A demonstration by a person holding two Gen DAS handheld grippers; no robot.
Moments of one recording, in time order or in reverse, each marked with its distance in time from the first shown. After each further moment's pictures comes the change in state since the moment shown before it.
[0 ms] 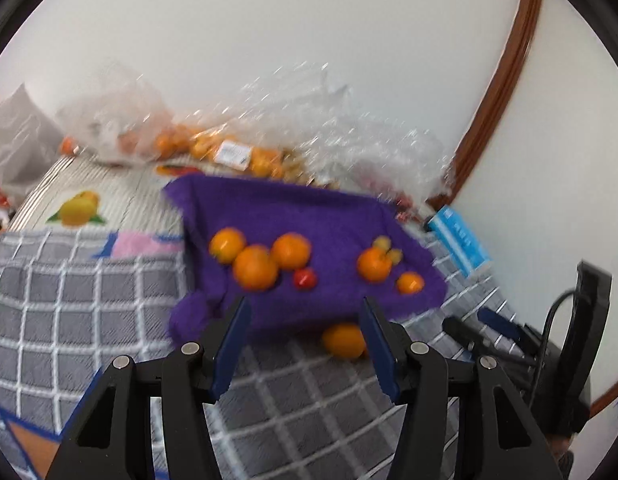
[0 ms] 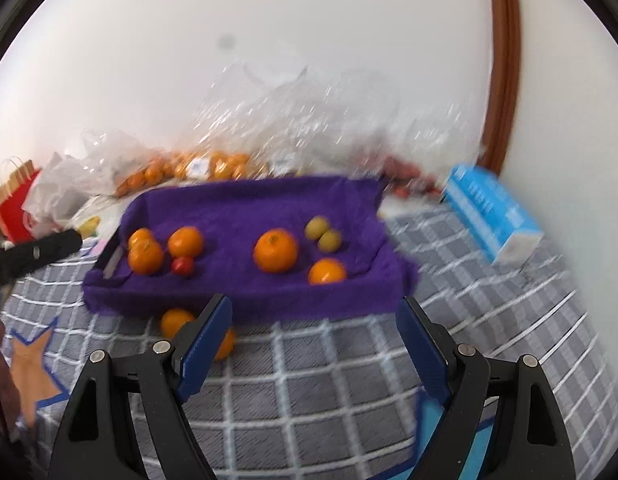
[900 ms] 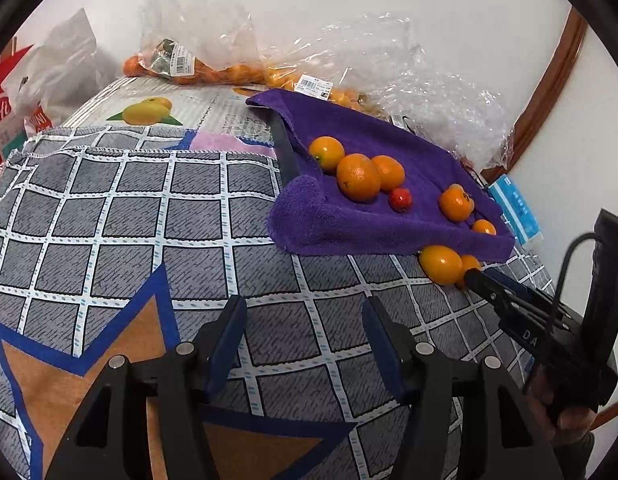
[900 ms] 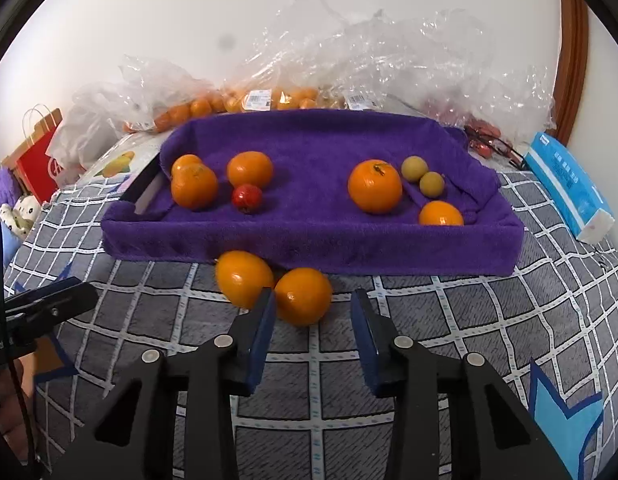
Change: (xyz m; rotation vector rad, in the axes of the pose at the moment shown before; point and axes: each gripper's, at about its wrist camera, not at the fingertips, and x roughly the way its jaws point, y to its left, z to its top) left arm 0.014 0.052 -0.053 -0.092 0.109 0.121; right arm 0.047 0.055 -0.028 -0.097 0.109 0.083
